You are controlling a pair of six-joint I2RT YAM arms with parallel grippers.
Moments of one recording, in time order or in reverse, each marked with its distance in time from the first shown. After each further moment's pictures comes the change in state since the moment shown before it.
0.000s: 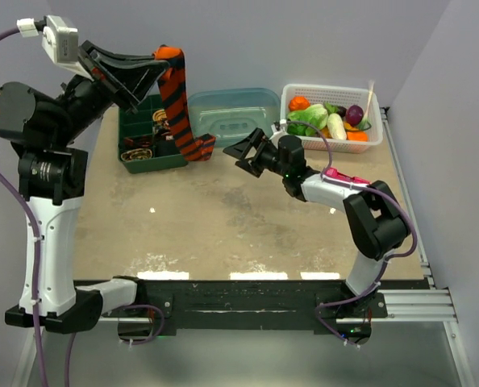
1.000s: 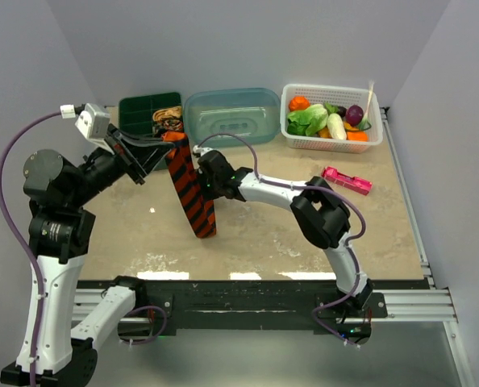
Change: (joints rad) left arm 0.000 -0.382 -0.527 -0.183 -0.003 0.061; right arm 0.341 0.373 0.574 -0.730 0.290 -0.617
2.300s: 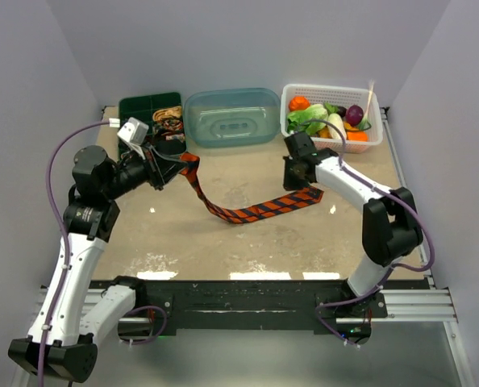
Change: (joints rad) left arm 0.000 0.010 -0.315 0.048 0.002 0.057; right arm -0.467 -0.458 -0.412 -0.422 0.154 -0.051
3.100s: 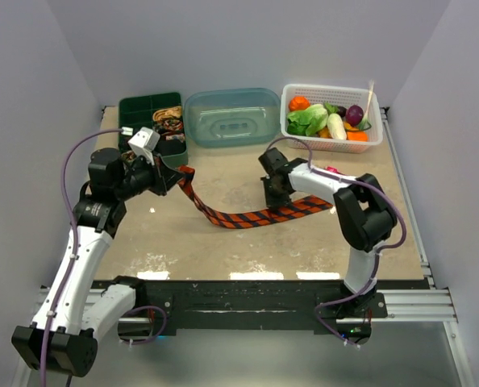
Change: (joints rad) left arm 0.000 0.044 -0.078 -0.122 -0.123 0.129; right arm 0.188 0.212 0.071 0.000 -0.032 -0.047
